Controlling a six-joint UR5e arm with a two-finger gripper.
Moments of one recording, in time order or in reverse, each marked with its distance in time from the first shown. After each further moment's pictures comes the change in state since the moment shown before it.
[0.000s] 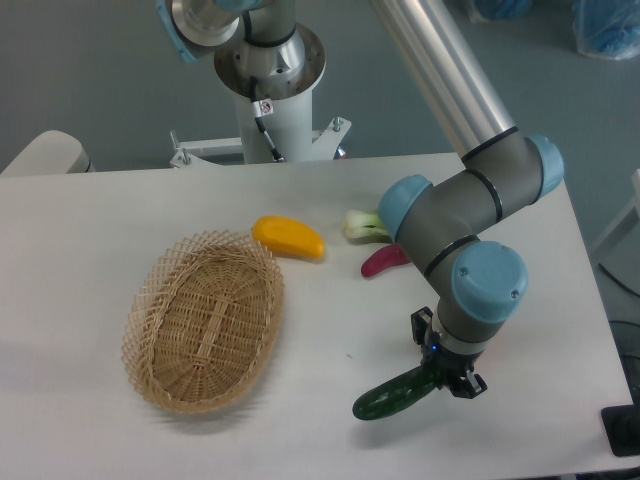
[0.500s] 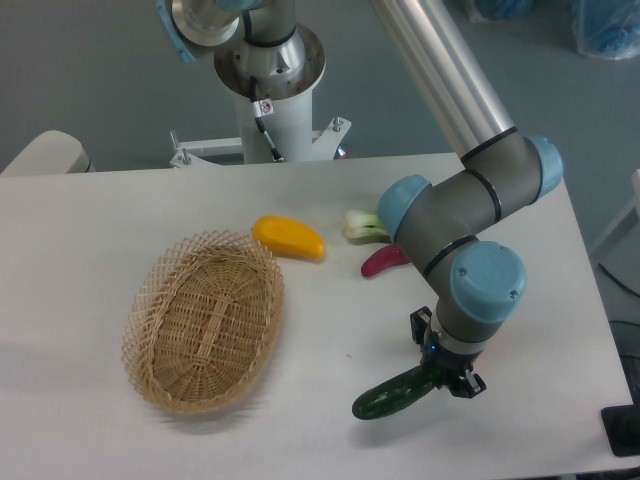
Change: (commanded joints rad) arm -0.009 0.006 -0.015 0.003 0.006 -0.002
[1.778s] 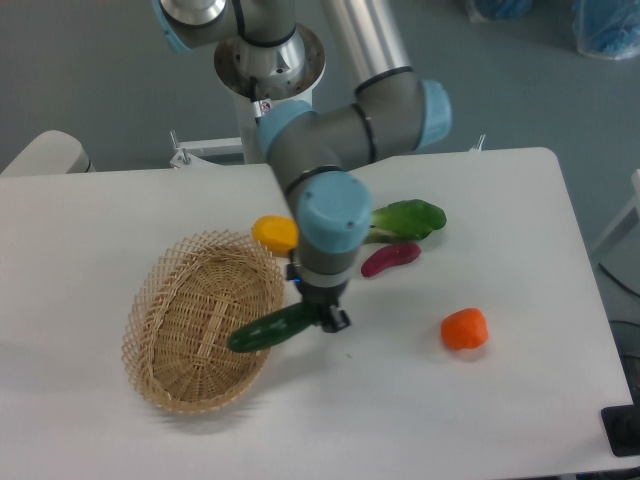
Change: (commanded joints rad) arm -0.241 0.313 -0.402 -0.009 -0.023 -0.299
